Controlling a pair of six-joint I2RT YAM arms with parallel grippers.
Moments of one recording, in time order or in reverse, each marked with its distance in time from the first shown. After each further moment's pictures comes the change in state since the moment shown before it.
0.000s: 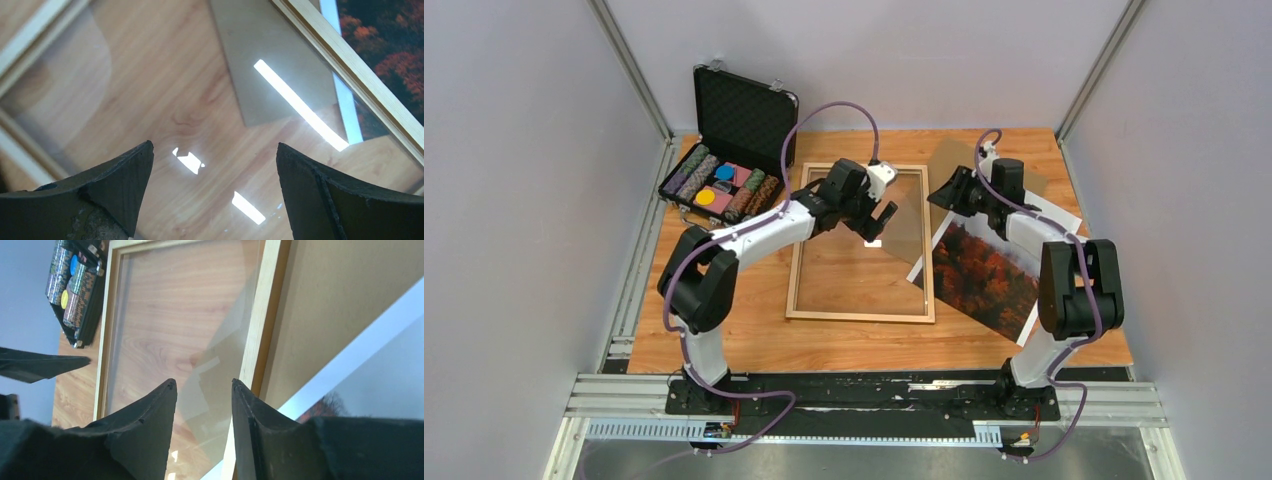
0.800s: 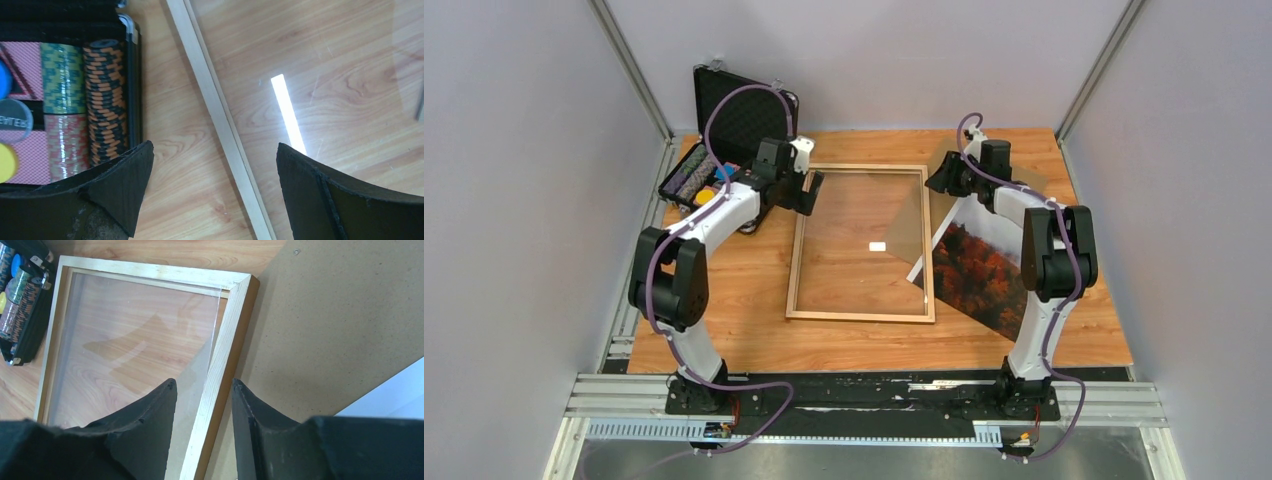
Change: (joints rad) left arm 0.354 -0.106 -0.051 -0.104 -0.106 -0.027; right arm 0.000 0.298 0.321 -0.043 0.039 -0.181
